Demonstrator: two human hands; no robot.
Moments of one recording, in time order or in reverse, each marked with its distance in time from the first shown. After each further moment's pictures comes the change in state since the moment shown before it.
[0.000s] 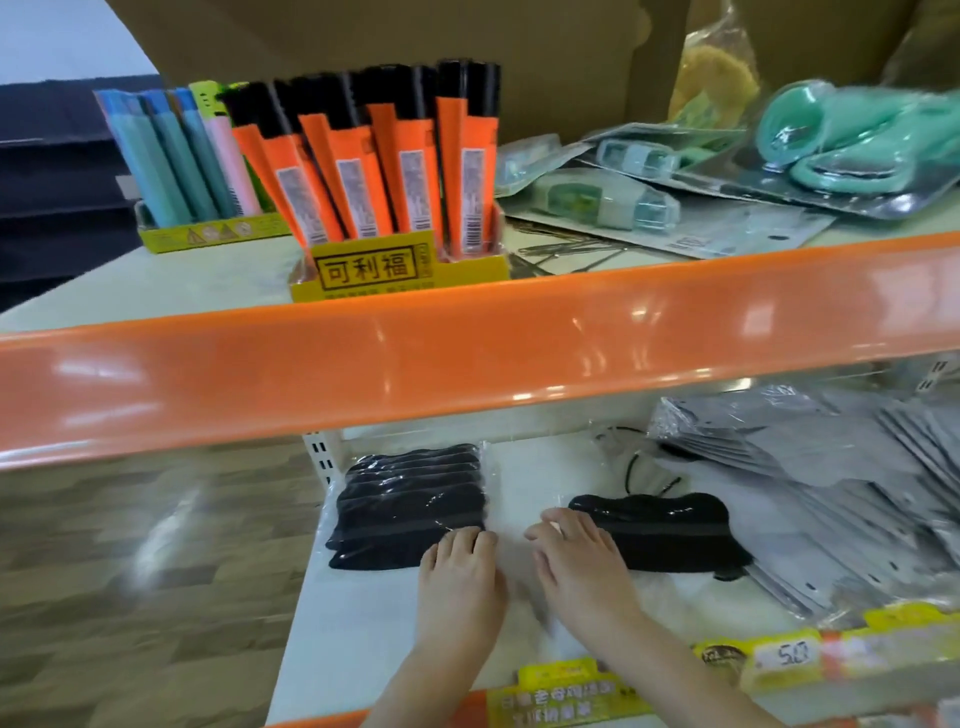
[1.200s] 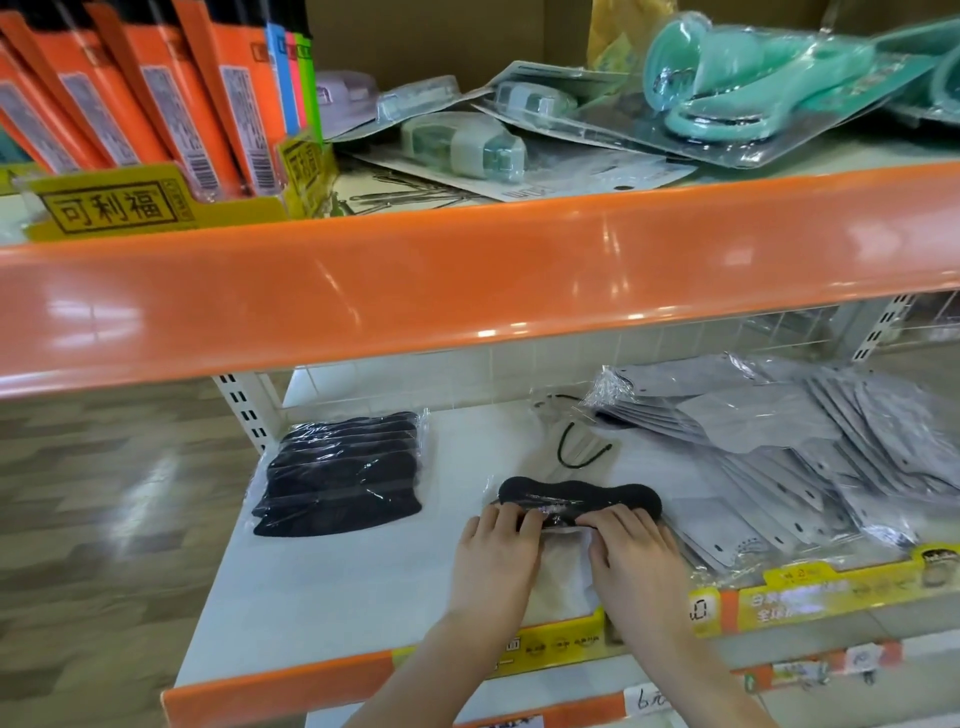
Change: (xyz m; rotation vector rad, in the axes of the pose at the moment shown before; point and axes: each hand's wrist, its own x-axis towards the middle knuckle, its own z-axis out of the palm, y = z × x) left_hand 0.006 0.096 0.051 0.099 0.018 0.234; right_hand -0.063 0.095 -0.041 -0.090 0.262 0.143
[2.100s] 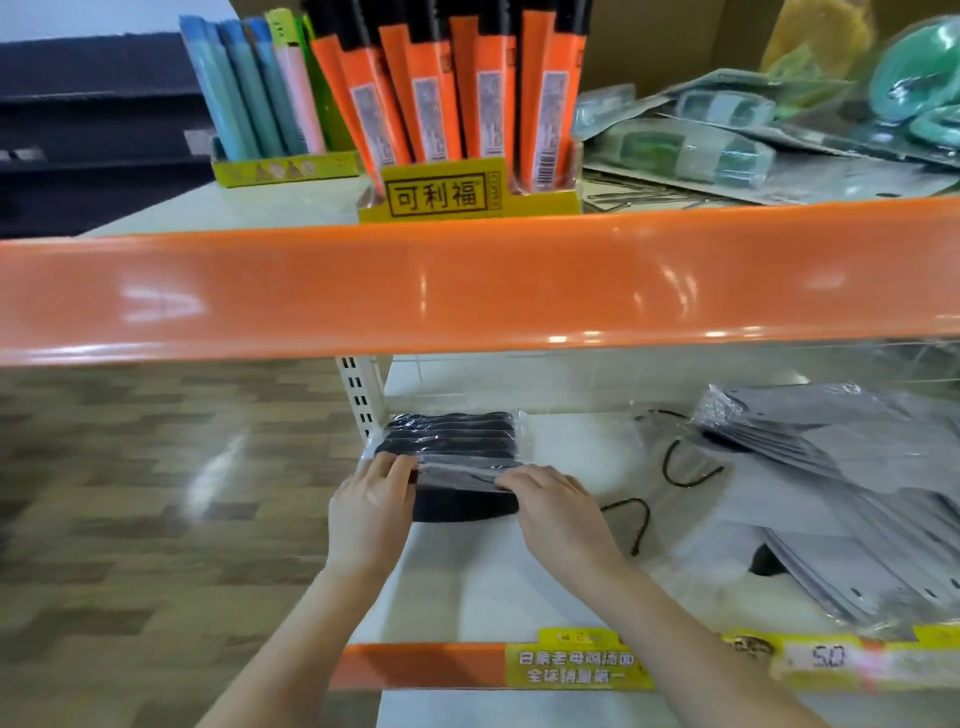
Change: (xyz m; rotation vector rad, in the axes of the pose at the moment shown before) left_hand -0.040 -0.191 -0.086 0.153 0.268 -0.310; right_hand 0.067 -0.144 0.051 0.266 -0.455 -0.311
